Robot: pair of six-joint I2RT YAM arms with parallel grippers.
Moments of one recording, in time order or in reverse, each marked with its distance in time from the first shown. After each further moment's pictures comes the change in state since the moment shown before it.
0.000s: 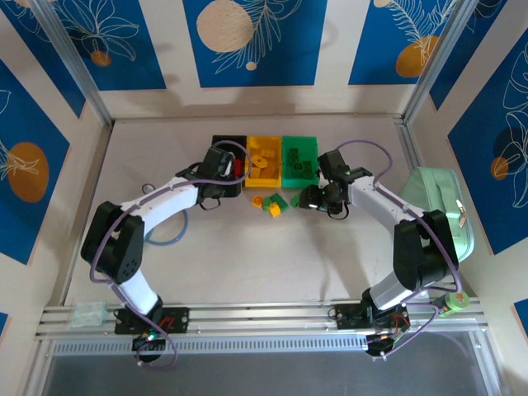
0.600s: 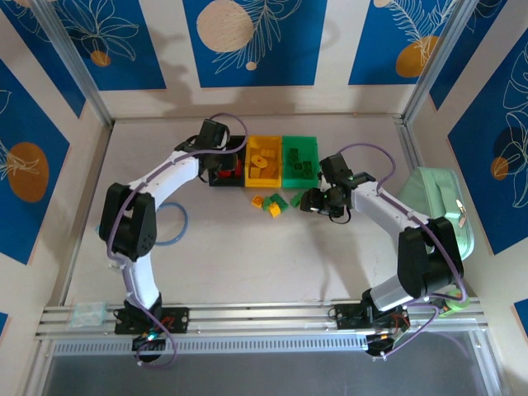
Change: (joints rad) left arm 0.104 0.218 0.337 -0.096 0.017 0.073; right arm 0.002 -0.056 -0.051 0.018 -0.006 0.011
